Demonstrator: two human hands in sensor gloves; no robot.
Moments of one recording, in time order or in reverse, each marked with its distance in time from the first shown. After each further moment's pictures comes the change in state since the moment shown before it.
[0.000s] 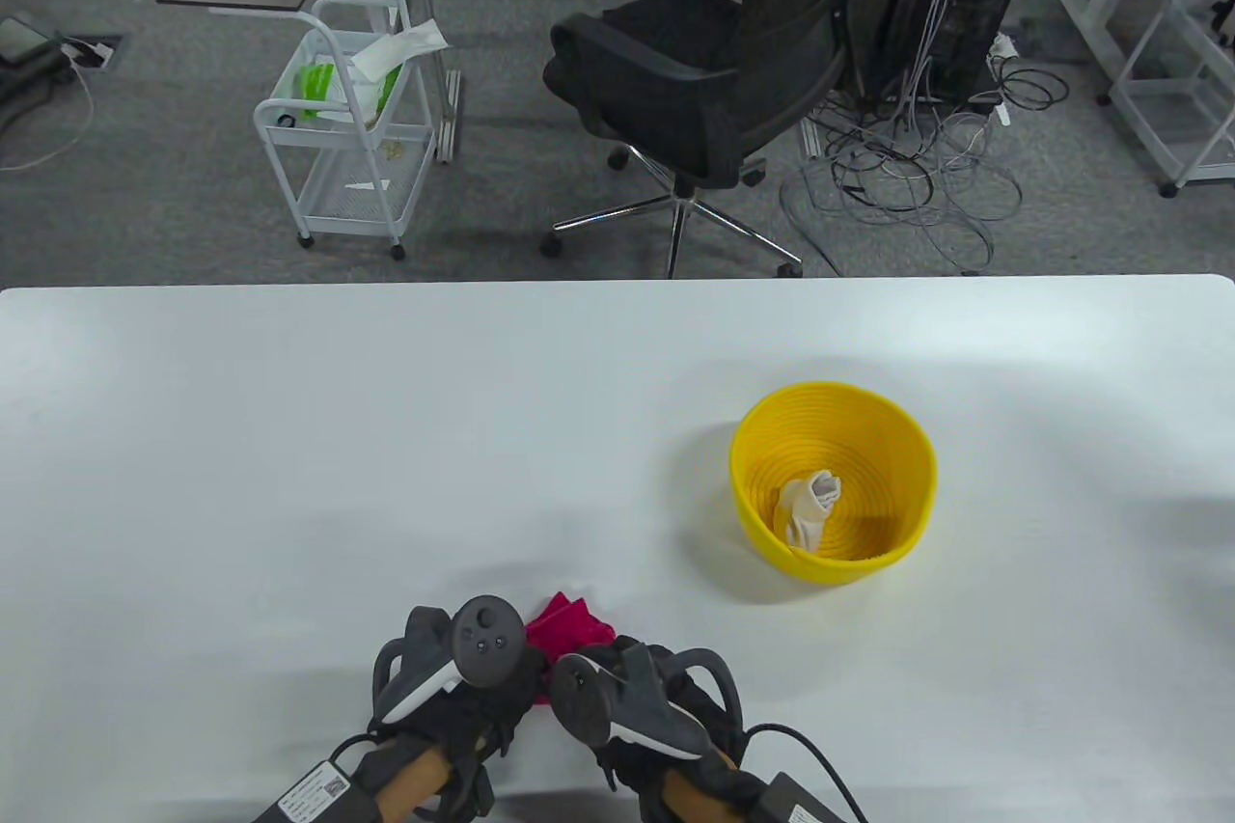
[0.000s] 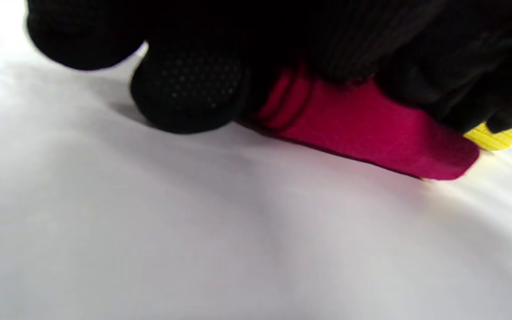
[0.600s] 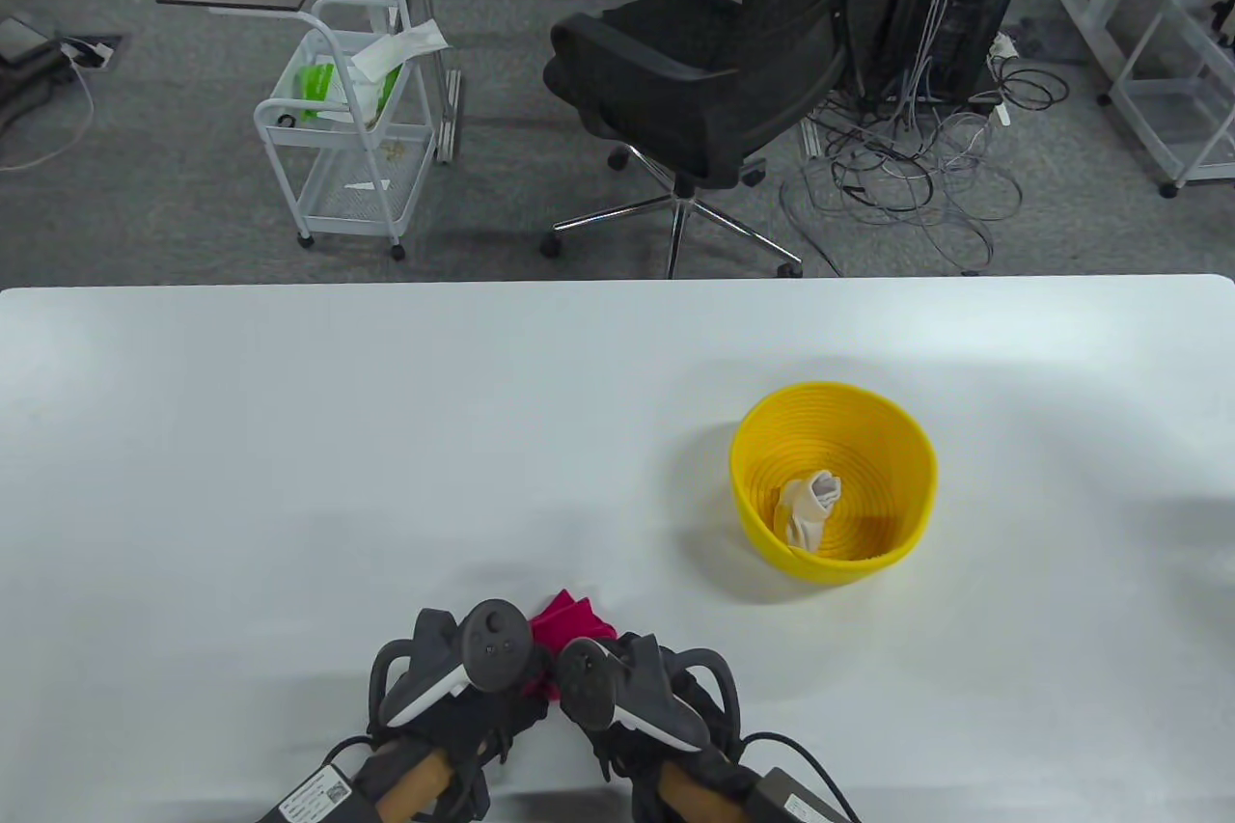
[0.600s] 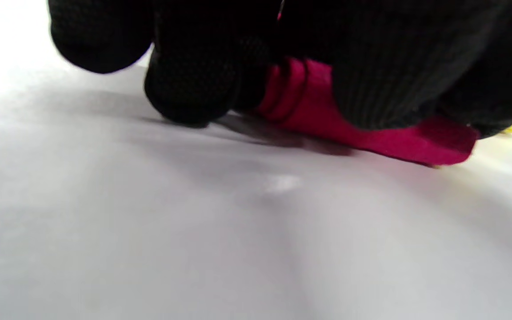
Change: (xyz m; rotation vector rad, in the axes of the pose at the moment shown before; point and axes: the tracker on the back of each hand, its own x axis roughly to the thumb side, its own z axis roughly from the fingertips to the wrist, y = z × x) left_hand 0.006 0.002 0.004 -0.003 0.027 -0.087; right_hand -0.006 0.011 -0.008 0.013 0.080 -0.052
